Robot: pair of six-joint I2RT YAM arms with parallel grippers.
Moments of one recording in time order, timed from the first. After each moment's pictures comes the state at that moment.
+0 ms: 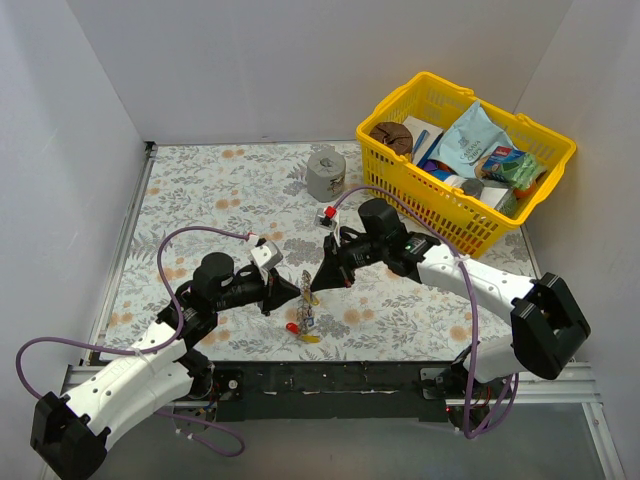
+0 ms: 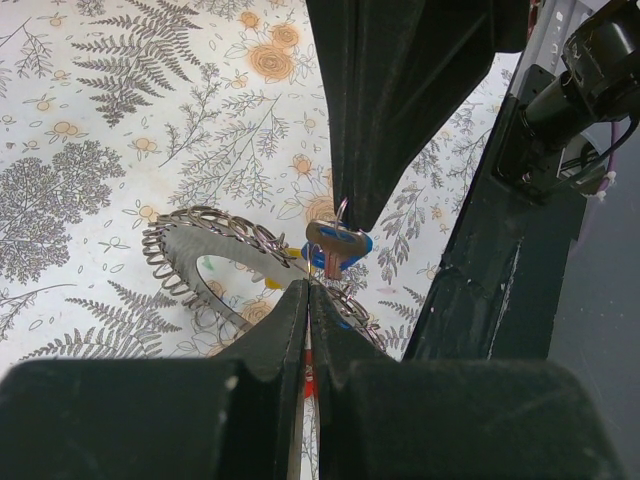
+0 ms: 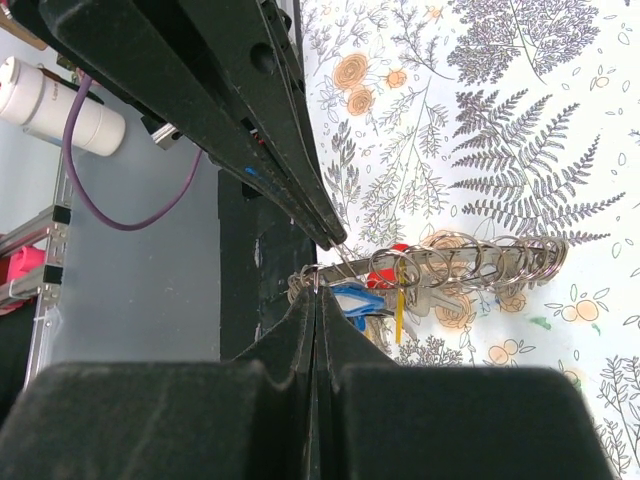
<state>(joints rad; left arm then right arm) -0.63 0.71 0.46 -0.07 0.52 -0.12 0.79 1.41 0.94 -0.07 -0.90 0.18</state>
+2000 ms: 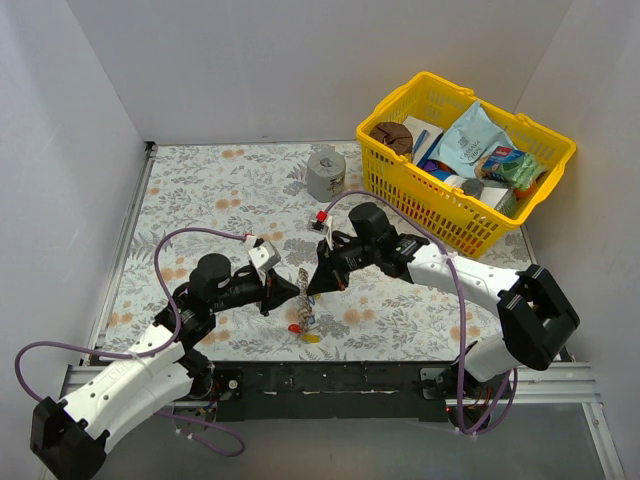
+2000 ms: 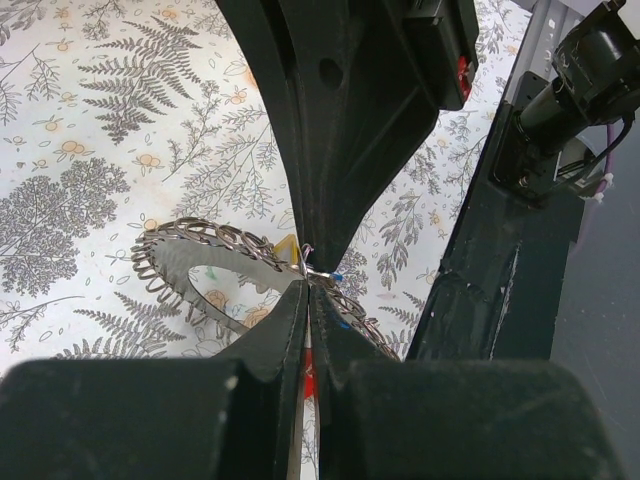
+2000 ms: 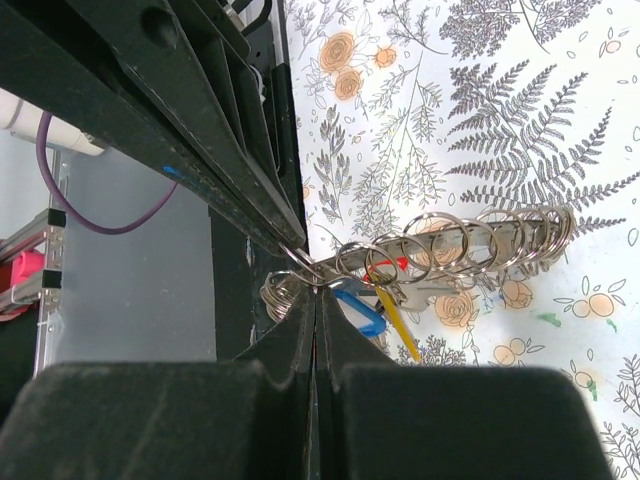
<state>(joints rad) -0.63 0.69 0.46 -0.07 0.53 -0.10 0.81 1.48 0.95 -0.06 -0.86 0.20</state>
